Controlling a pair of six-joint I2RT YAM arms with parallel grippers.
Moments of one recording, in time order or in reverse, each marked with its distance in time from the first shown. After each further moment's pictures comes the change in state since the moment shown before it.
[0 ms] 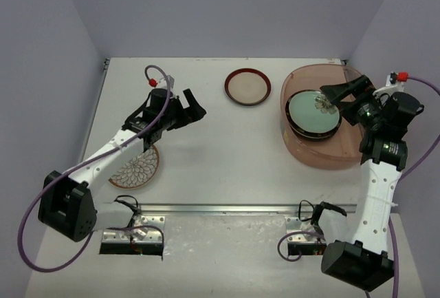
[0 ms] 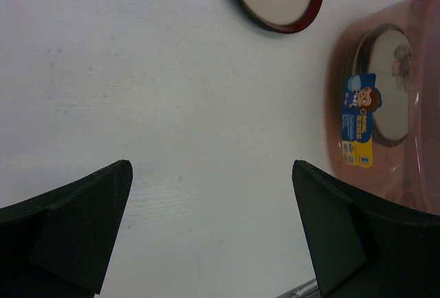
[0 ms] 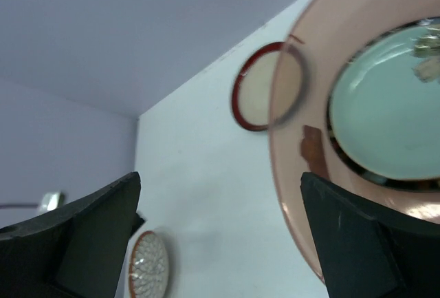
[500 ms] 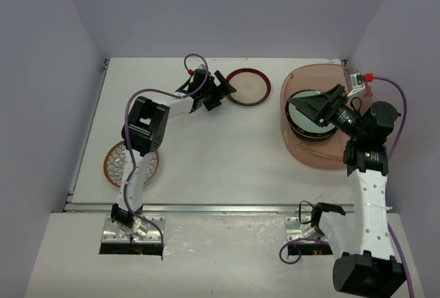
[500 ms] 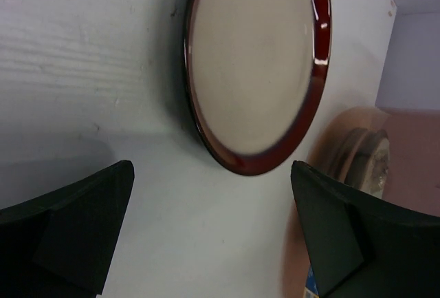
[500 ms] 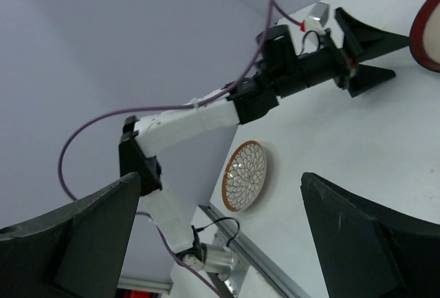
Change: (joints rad) left arm 0.015 1.002 0.645 0.351 0.158 -0.310; right arm 0.177 -0.083 -0.255 0.495 -0.427 0.368
